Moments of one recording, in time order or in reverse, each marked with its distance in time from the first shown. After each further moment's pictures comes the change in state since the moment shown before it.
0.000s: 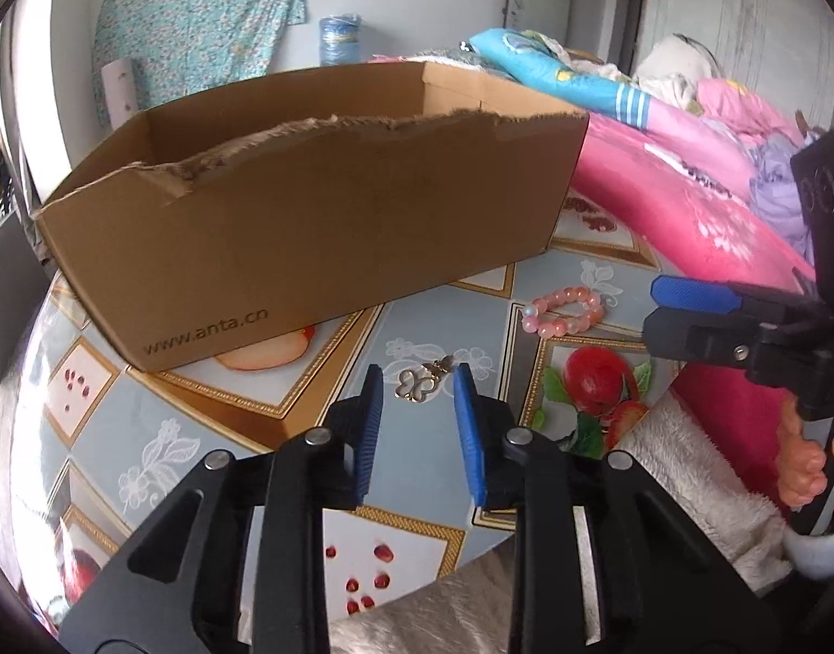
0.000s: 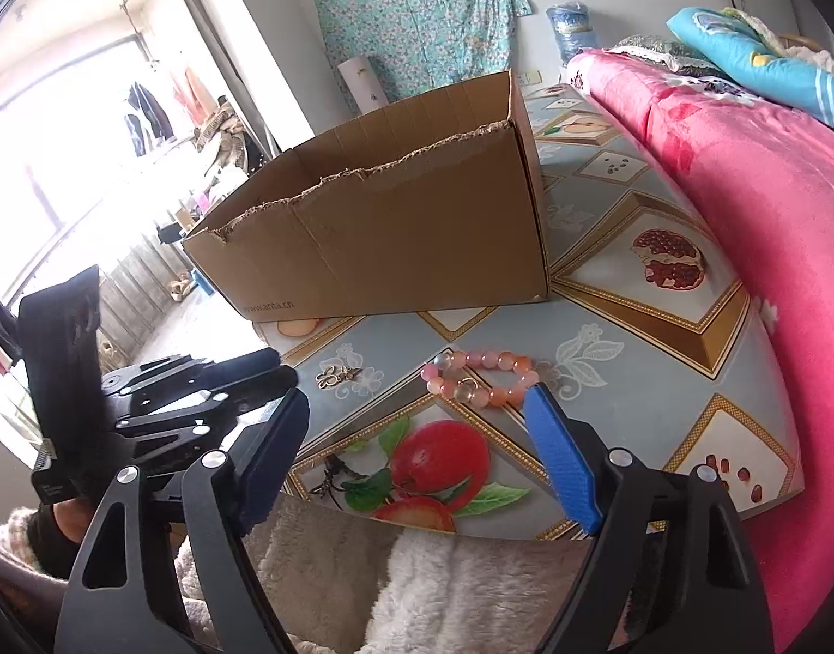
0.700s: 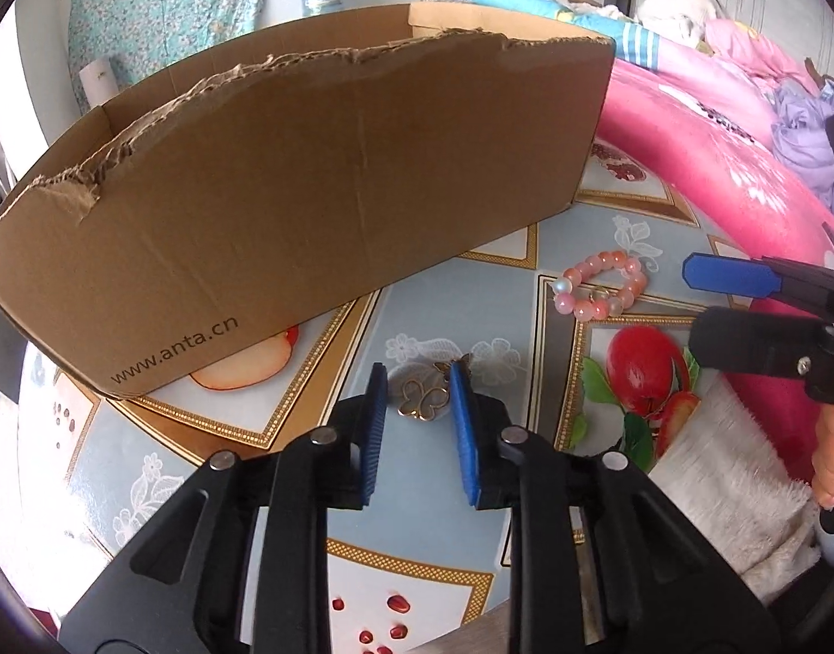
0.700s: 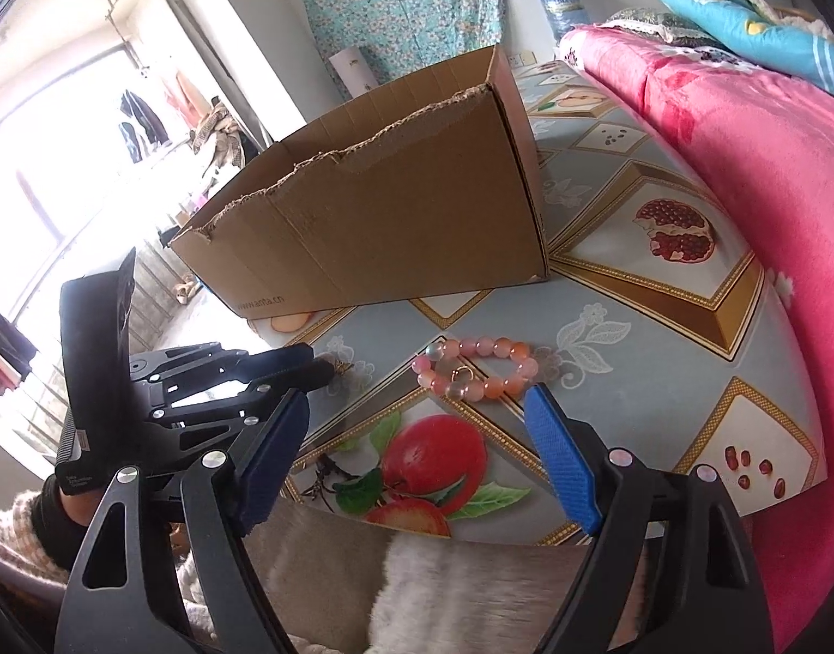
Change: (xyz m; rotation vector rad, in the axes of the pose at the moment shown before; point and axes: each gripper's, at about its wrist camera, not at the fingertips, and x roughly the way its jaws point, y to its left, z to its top) left arm 0.036 -0.004 0.012 0.075 0.130 0.039; right arm 0.015 -0.010 -0.001 0.058 0.032 0.022
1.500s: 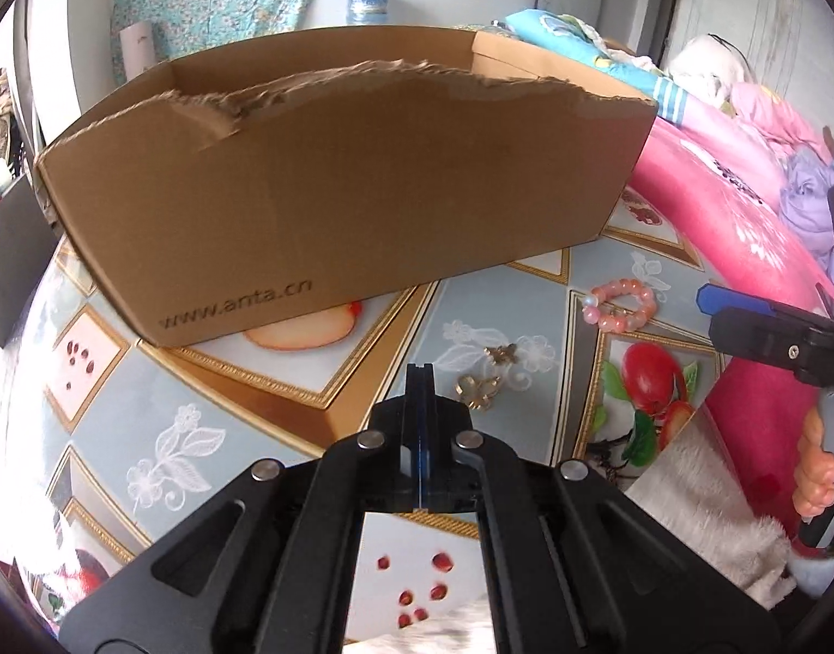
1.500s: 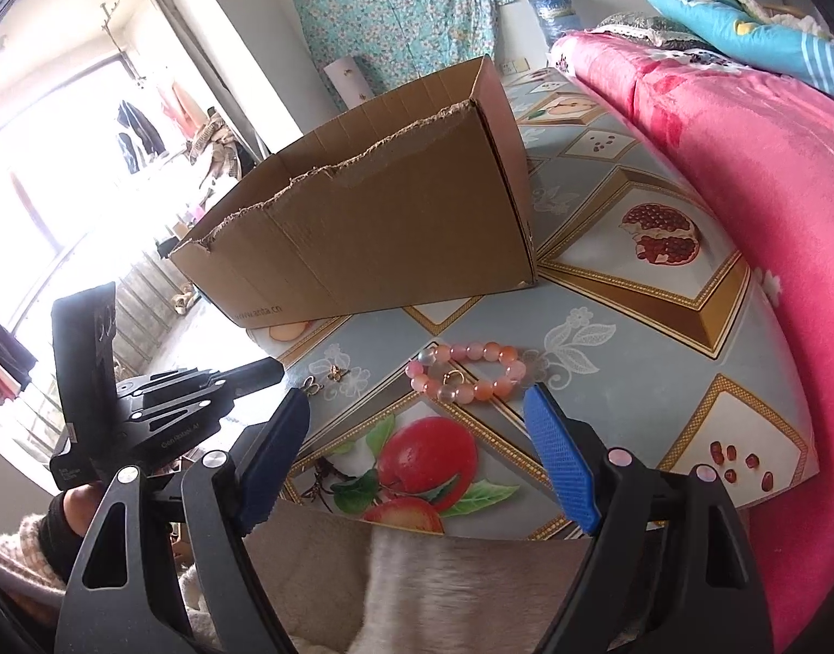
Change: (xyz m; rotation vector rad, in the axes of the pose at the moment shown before) left arm -0.024 0.034 -0.023 -0.157 -0.065 -0.023; right arm -0.007 -0.001 -0.003 0.006 -0.027 -0.010
